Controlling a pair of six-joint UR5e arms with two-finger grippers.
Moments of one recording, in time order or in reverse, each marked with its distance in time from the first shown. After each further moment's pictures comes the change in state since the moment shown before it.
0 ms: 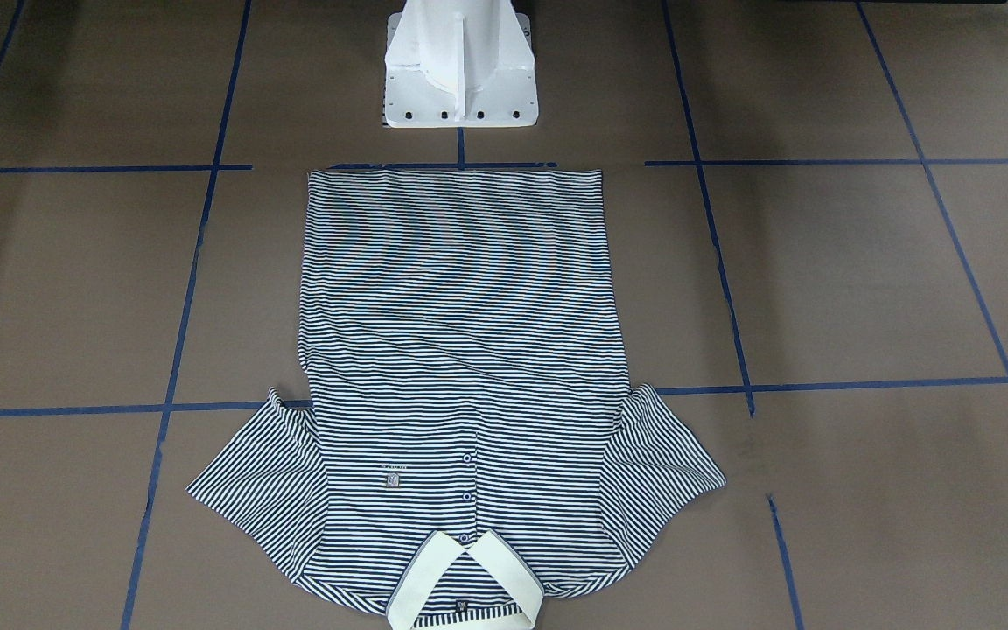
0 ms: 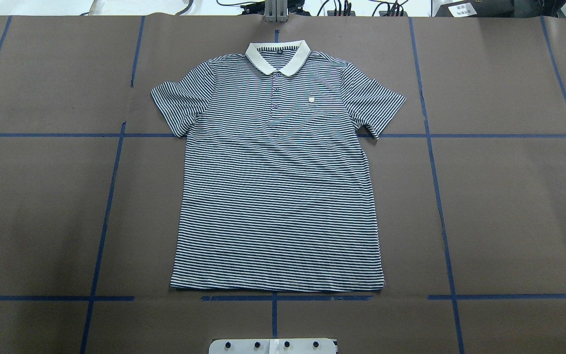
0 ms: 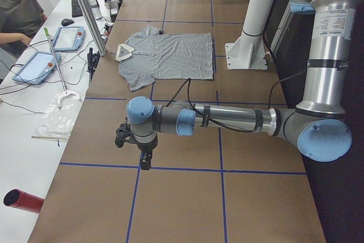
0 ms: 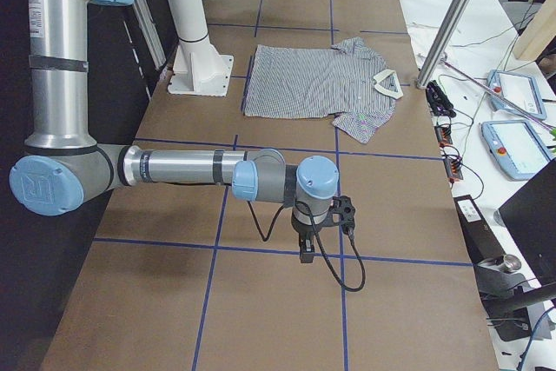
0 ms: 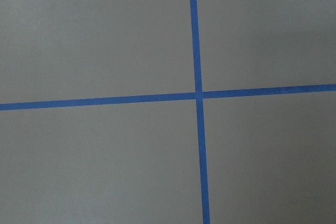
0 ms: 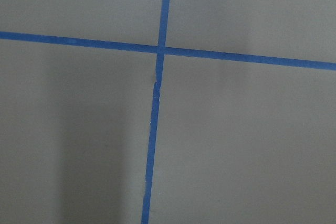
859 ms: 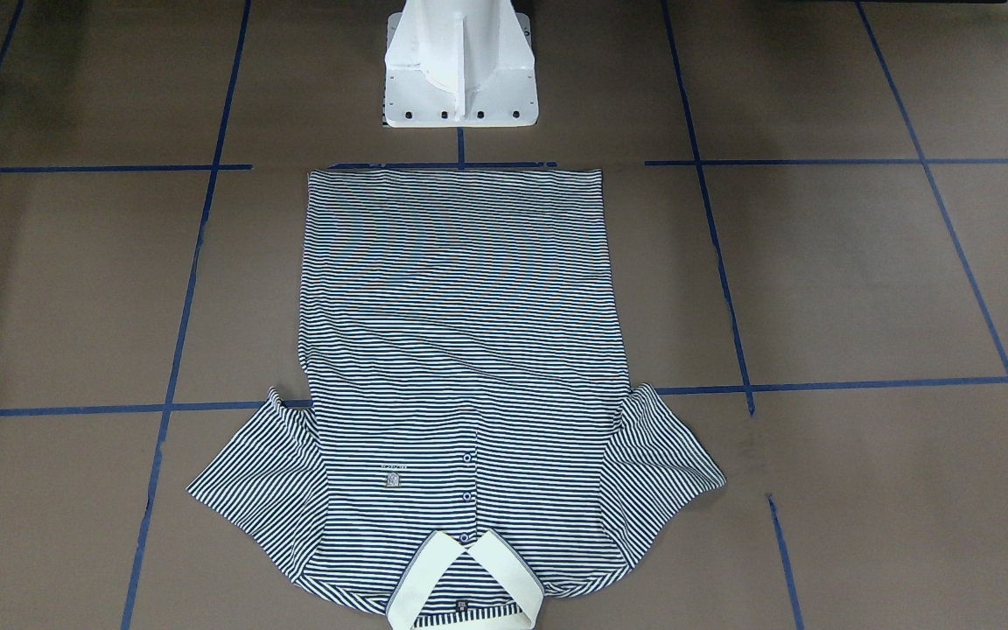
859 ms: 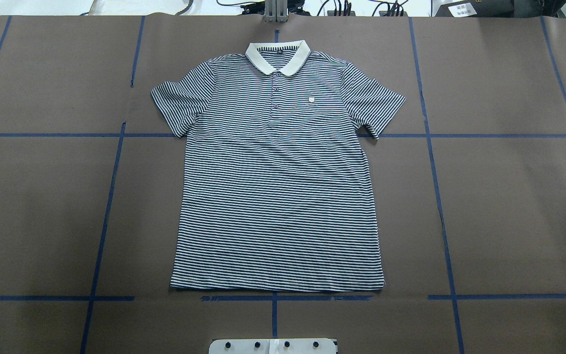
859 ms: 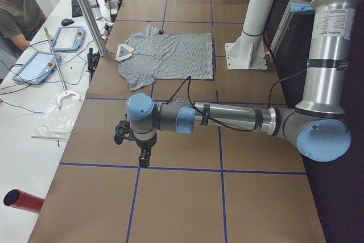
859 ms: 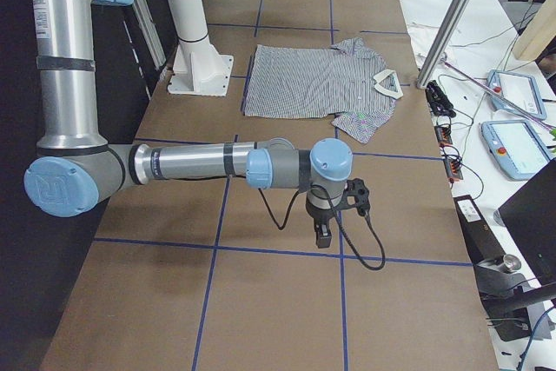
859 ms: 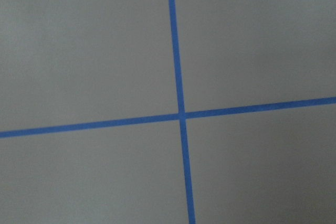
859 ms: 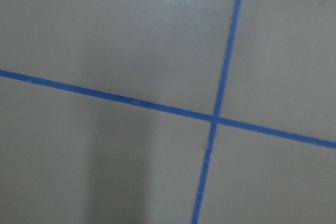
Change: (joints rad) left arm 0.017 -0.082 -0.066 -0.087 -0.013 -0.004; right arm -0.081 0.157 0.001 0.019 0.038 0.022
